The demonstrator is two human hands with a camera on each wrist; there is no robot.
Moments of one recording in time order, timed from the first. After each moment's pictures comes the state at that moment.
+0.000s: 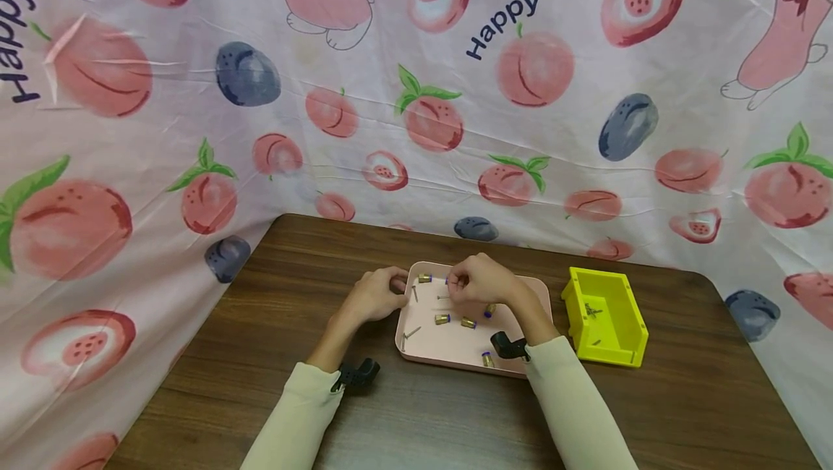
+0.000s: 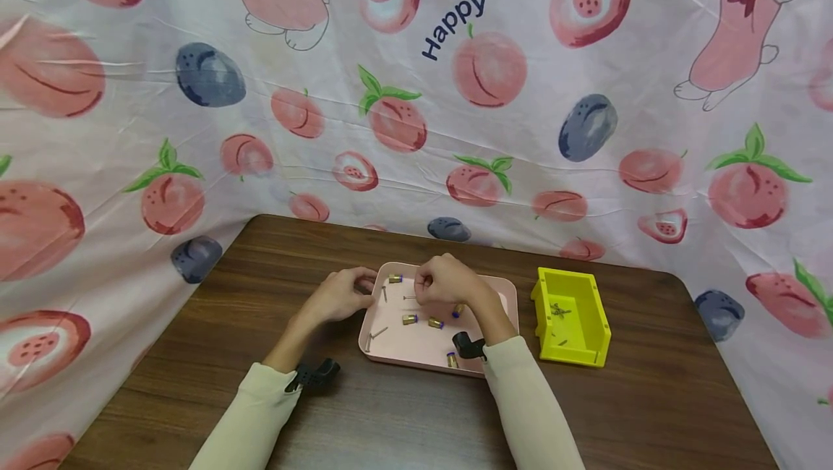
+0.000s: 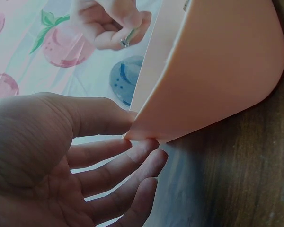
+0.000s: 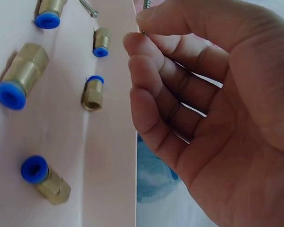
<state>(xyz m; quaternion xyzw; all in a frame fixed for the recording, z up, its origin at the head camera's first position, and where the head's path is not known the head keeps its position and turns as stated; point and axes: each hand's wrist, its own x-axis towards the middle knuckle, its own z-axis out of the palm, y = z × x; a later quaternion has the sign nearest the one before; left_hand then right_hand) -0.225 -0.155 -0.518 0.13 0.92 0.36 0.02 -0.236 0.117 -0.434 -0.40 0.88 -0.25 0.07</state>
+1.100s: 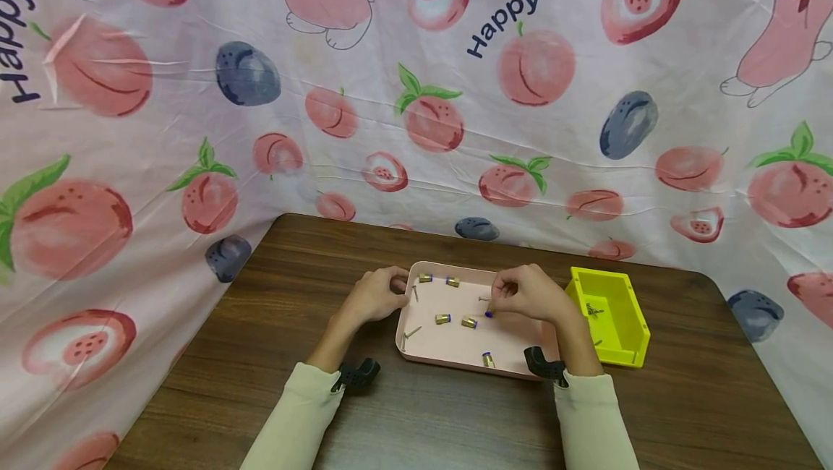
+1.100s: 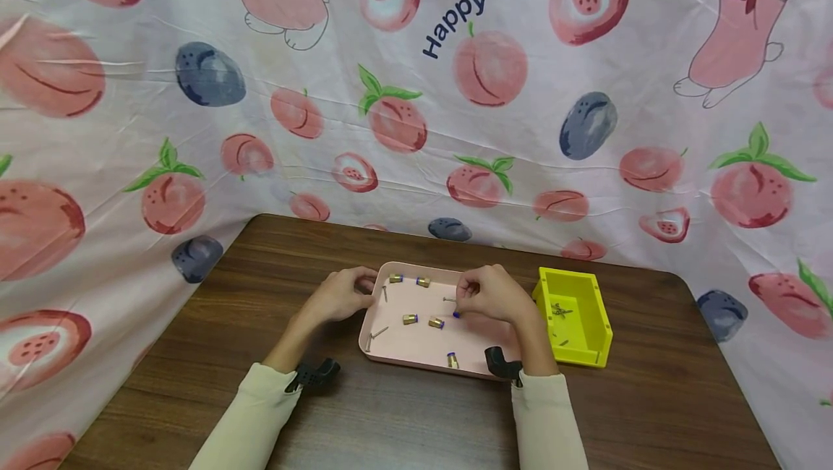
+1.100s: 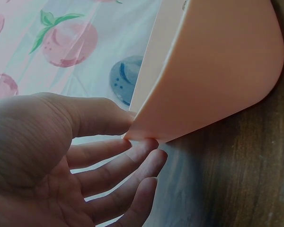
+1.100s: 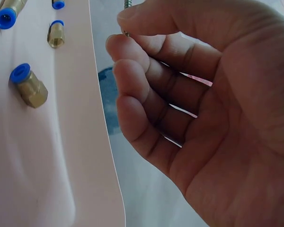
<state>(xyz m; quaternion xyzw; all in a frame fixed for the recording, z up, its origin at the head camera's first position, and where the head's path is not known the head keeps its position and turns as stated) -0.211 -0.149 -0.498 0.12 0.92 0.37 0.02 -0.204 0.184 -0.433 -0.30 0.90 -0.32 0.05</state>
